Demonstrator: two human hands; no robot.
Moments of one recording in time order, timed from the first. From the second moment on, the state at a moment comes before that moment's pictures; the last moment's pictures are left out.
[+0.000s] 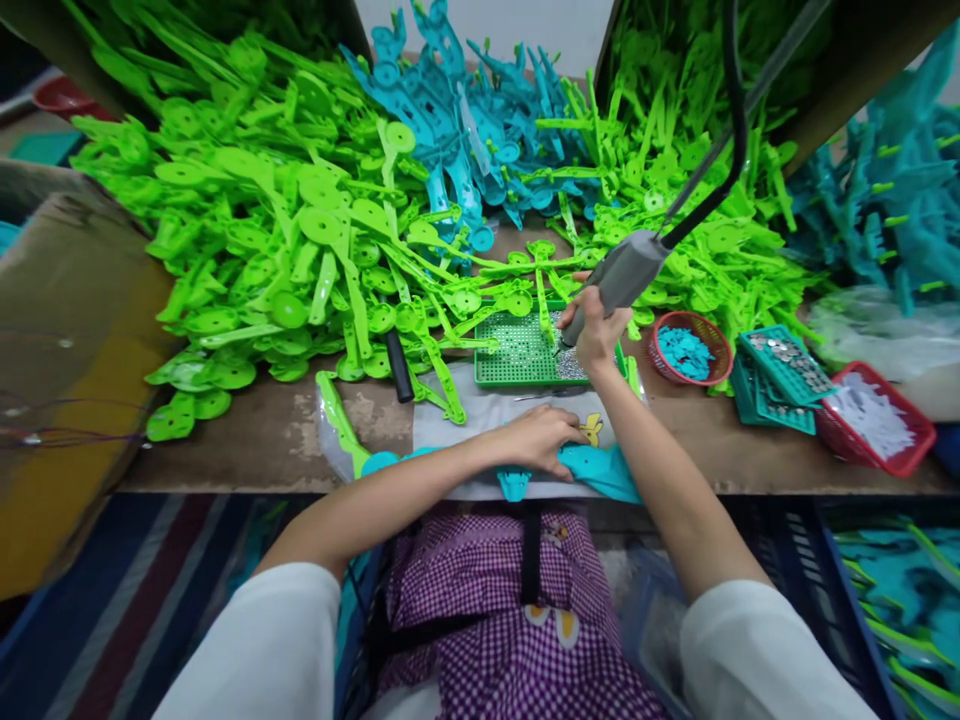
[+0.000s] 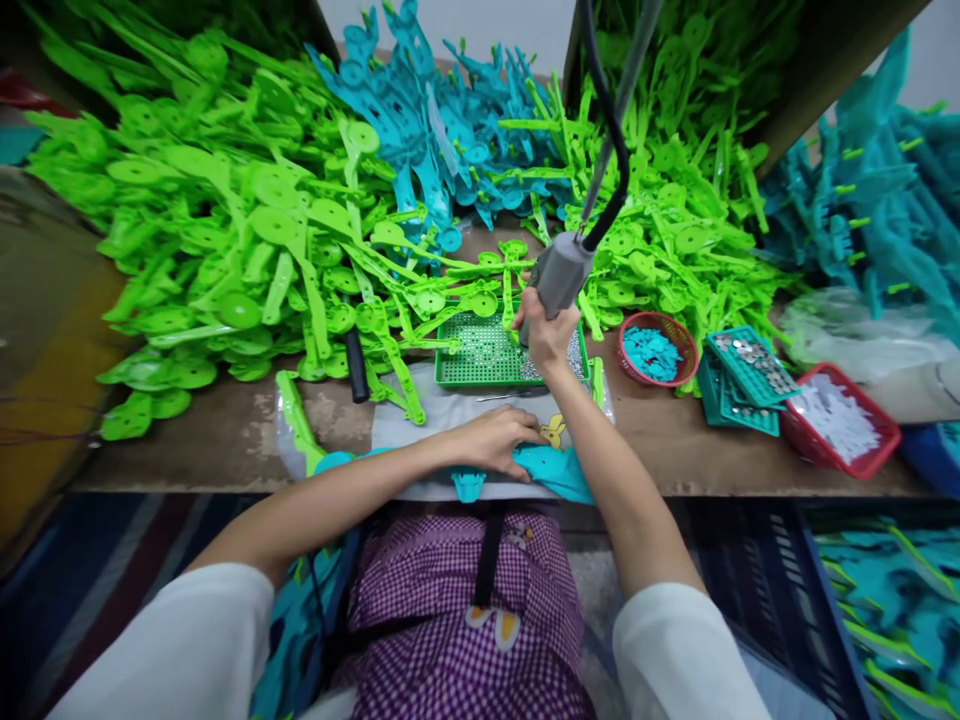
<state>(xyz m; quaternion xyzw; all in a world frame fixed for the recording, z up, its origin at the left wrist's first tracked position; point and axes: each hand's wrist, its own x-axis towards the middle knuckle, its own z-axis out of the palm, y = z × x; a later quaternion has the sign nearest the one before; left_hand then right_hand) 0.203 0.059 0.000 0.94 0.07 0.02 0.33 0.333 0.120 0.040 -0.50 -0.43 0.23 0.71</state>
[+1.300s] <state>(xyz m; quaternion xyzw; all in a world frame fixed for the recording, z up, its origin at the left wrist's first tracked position) 0.204 0.065 0.001 0.93 0.03 0.05 0.35 0.324 0.143 0.040 -0.49 -0.44 0.22 0.72</state>
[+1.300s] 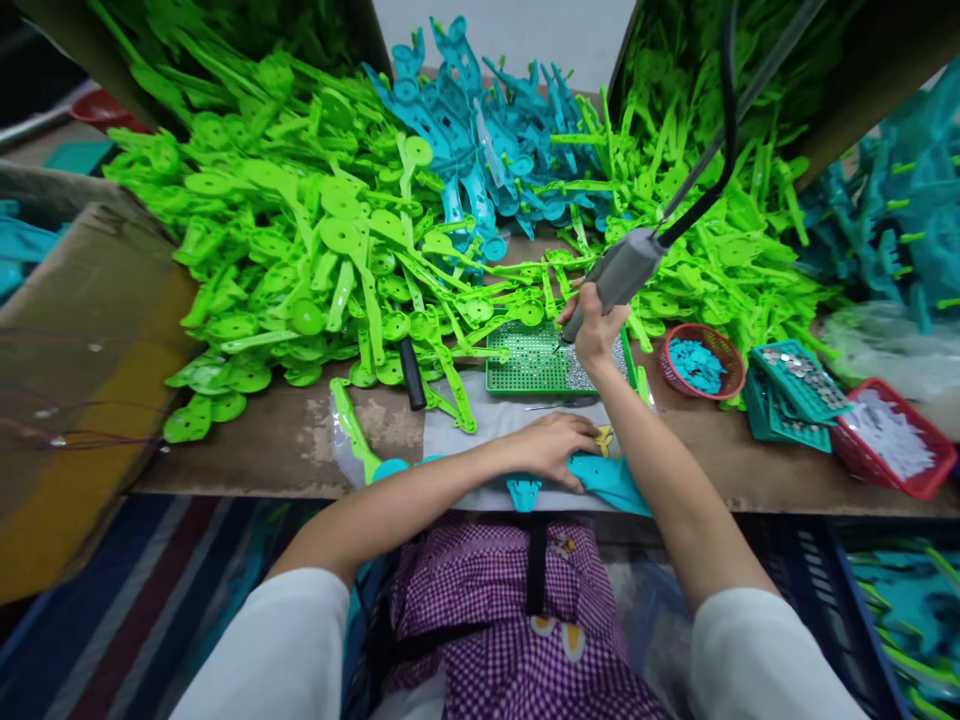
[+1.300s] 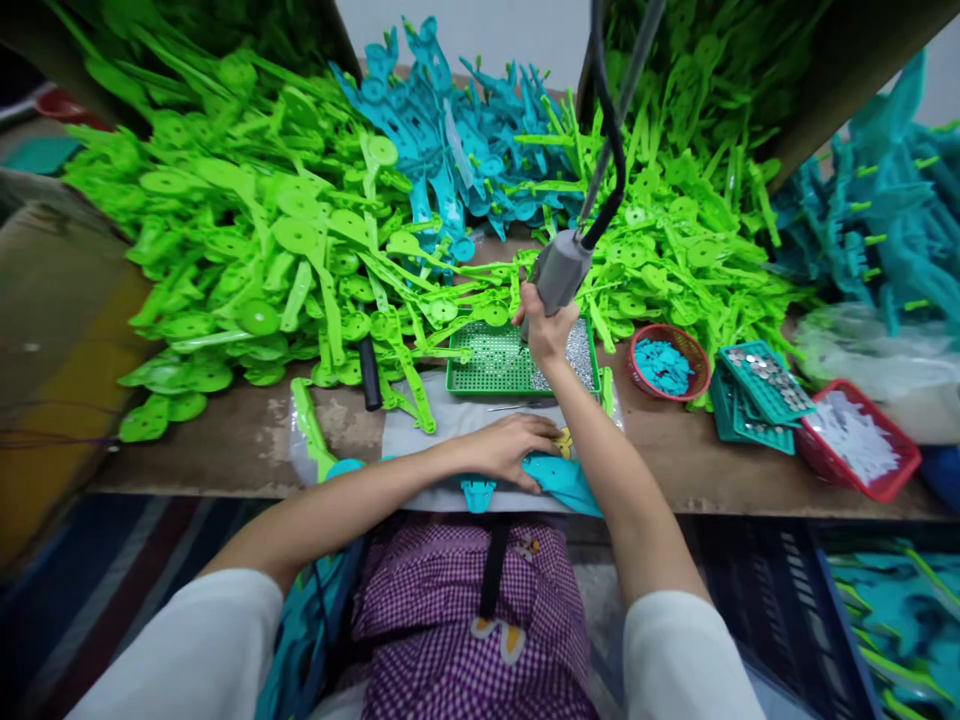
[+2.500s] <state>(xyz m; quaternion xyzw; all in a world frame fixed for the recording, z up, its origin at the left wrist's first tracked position) 0.203 0.069 -0.003 0.92 0.07 0.03 0.39 0.386 -0.097 0.086 -0.54 -0.35 0.27 0.72</state>
